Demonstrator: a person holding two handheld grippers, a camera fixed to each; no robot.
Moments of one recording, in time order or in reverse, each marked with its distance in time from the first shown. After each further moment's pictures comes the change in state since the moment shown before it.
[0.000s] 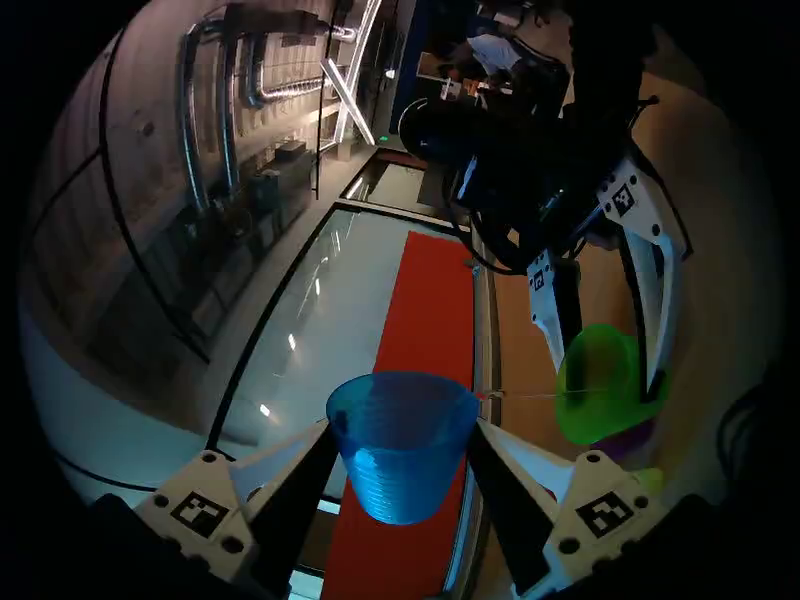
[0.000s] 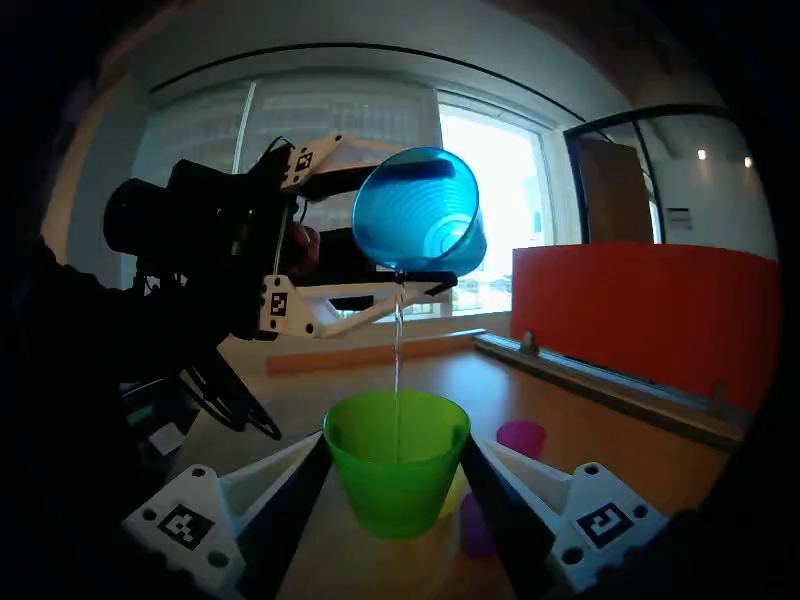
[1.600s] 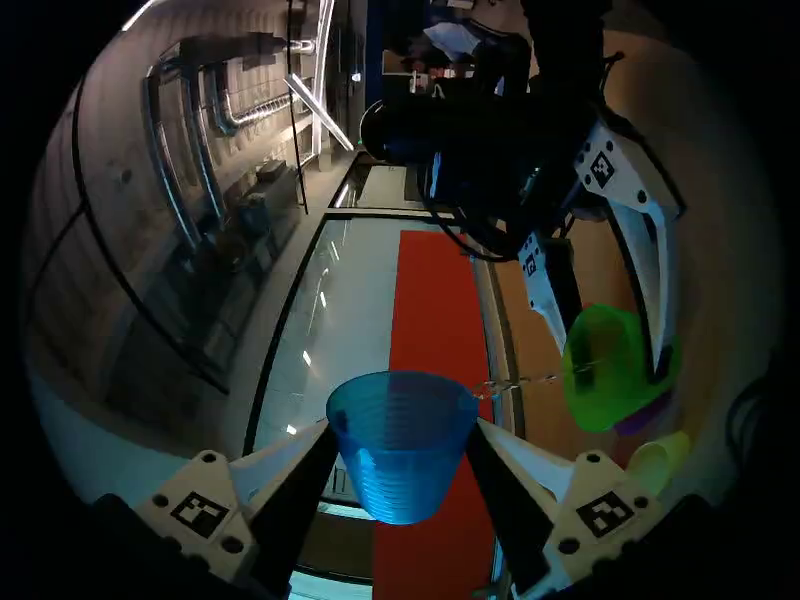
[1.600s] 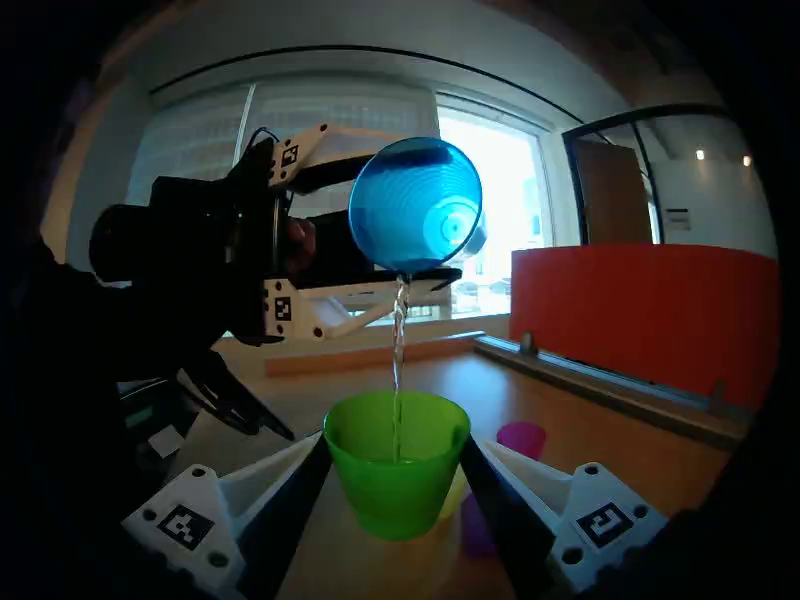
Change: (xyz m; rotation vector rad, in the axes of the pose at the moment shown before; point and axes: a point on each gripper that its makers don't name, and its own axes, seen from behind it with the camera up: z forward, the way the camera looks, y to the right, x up) left arm 0.006 -0.008 0.003 0.019 -0.005 0.180; right arm -0.001 0.002 0.000 -0.004 0.012 0.003
